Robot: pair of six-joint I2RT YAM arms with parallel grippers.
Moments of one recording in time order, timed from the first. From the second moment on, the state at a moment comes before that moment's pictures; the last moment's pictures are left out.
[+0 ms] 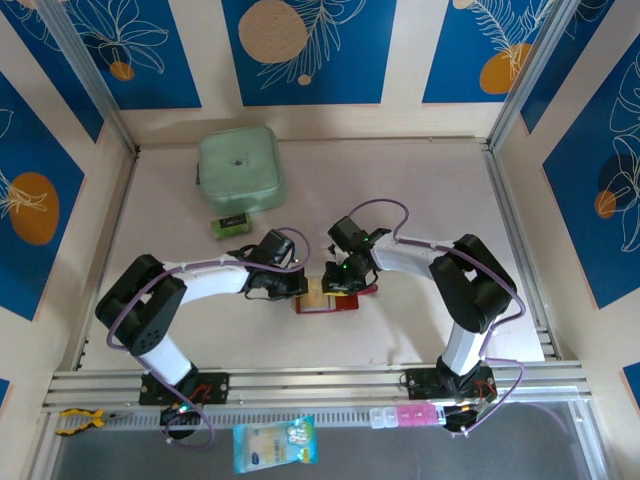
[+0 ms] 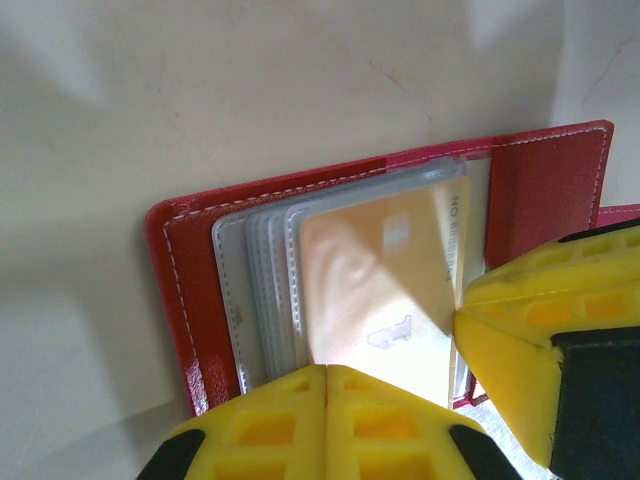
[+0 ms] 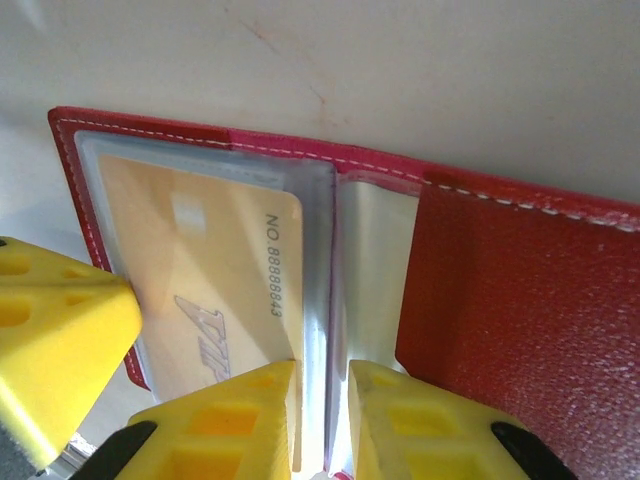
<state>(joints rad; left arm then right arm) -0.71 1.63 0.79 -0.22 0.37 -0.81 0.69 1.75 1.00 -0.55 -0.38 0.66</state>
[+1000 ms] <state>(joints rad) -0.71 1.62 0.79 -0.27 0.34 -0.80 0.67 1.73 0.99 -0.49 -0.47 0.67</state>
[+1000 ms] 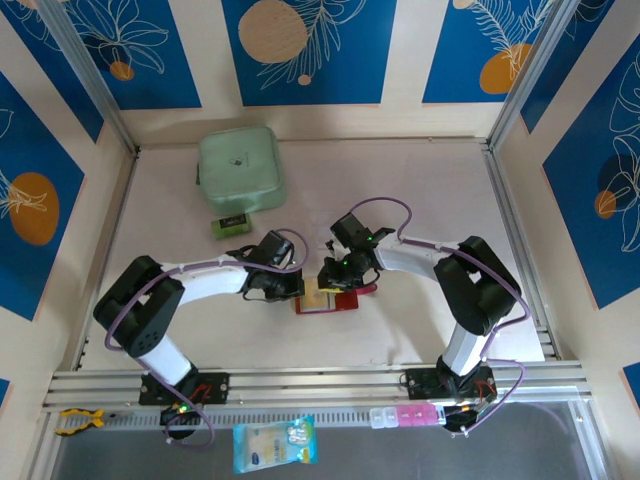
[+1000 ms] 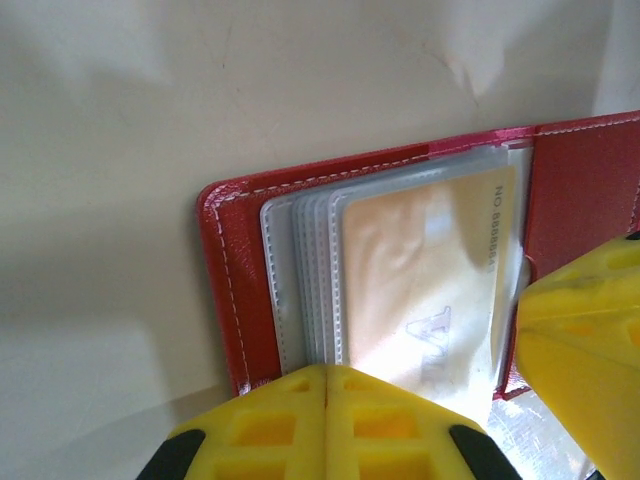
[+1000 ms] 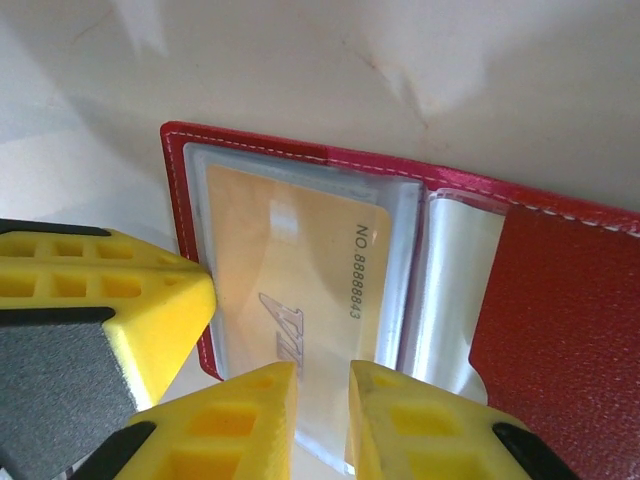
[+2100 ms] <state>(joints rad) -0.71 1.62 0.79 -0.27 0.34 -0.80 0.66 1.74 0.97 -0.49 -0.44 0.68</state>
